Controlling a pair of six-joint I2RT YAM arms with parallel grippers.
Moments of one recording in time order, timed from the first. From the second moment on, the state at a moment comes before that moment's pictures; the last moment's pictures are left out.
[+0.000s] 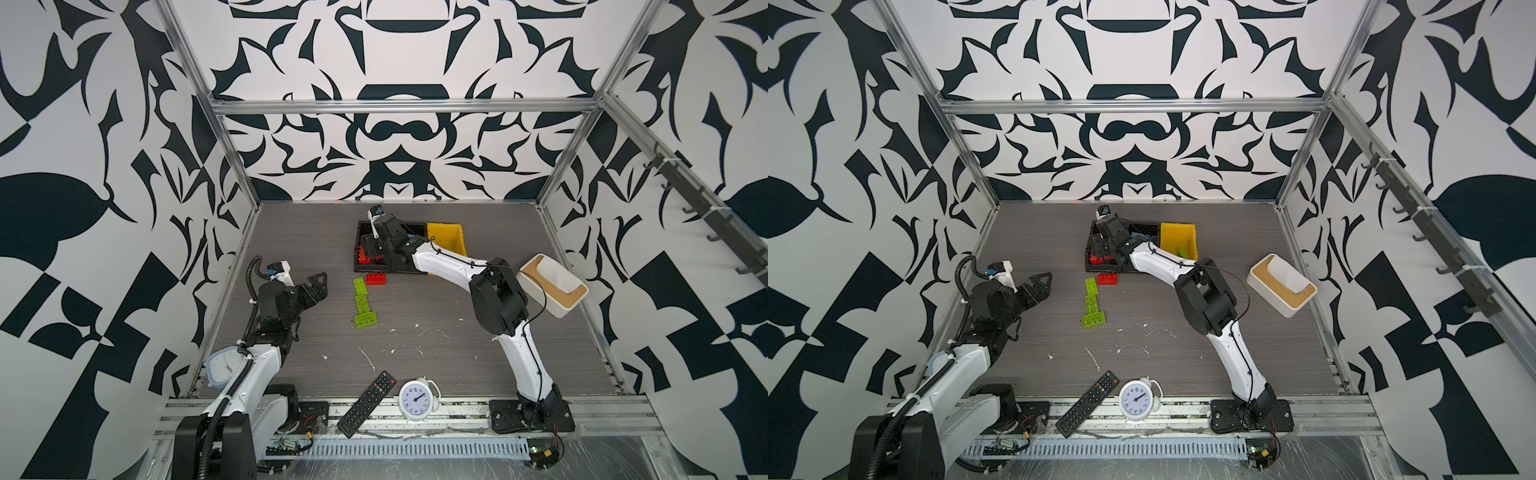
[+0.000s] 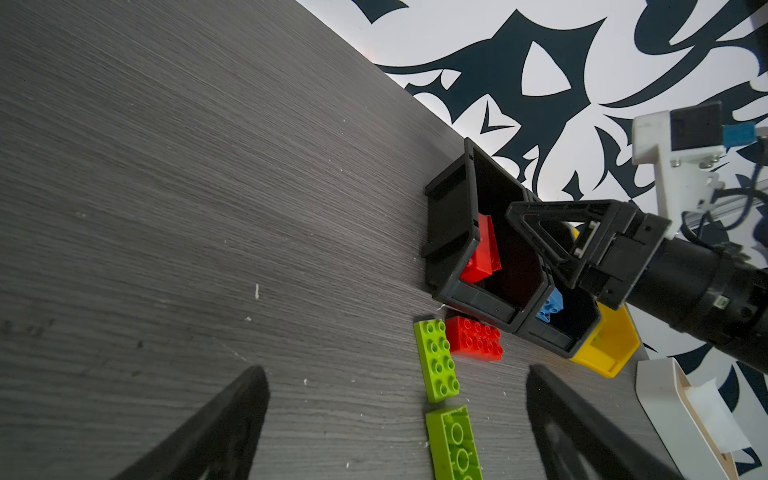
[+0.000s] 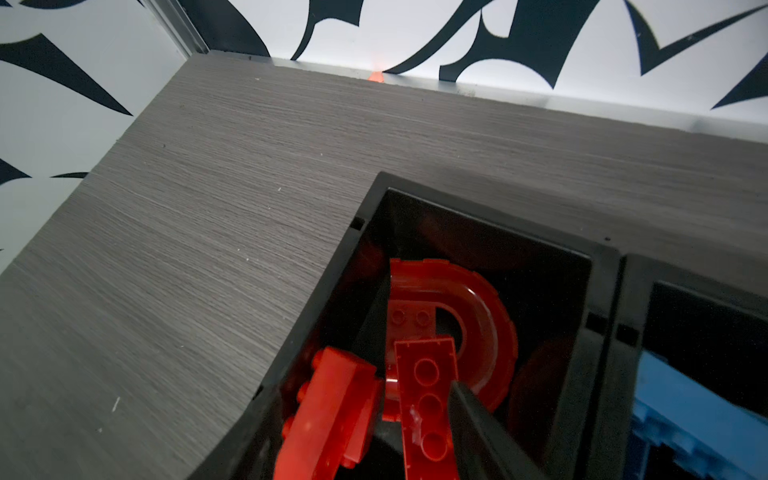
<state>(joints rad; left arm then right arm) 0.00 0.96 0.32 0.23 0.28 -0.58 0.74 2.25 1.83 -0.20 0.08 0.32</state>
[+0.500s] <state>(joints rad) -0.03 0.96 0.33 0.23 0.30 -0.55 0.99 1.80 1.32 -0.29 0.12 0.35</state>
